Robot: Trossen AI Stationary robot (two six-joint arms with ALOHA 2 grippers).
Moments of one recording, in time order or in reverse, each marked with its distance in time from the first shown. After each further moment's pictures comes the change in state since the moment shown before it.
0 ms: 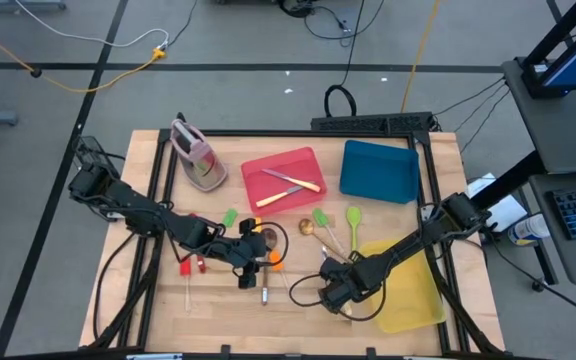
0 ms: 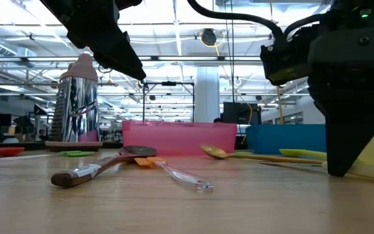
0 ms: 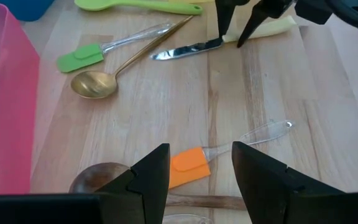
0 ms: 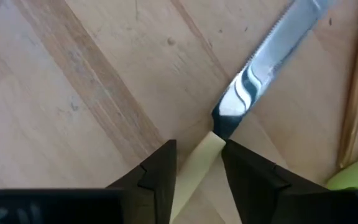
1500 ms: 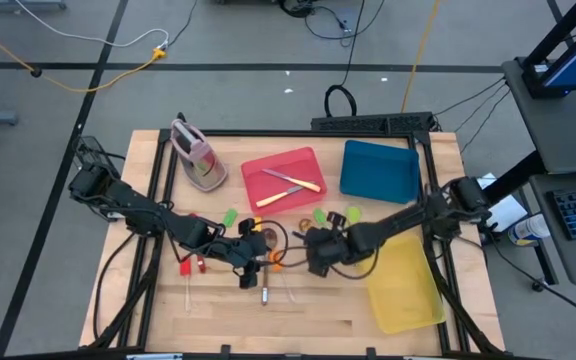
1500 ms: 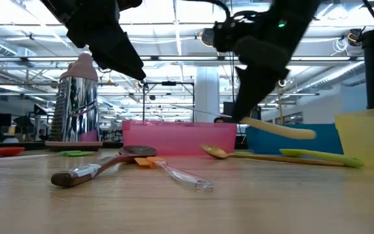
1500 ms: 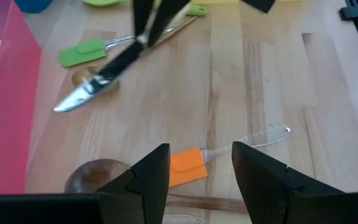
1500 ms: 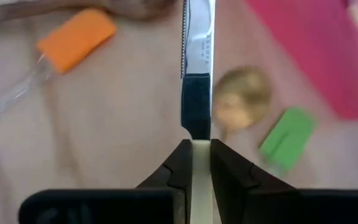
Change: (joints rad) left arm 0.000 0.000 0.000 0.001 -0.007 -0.062; right arm -0.222 -0.135 -0.005 0.135 0.262 -0.570
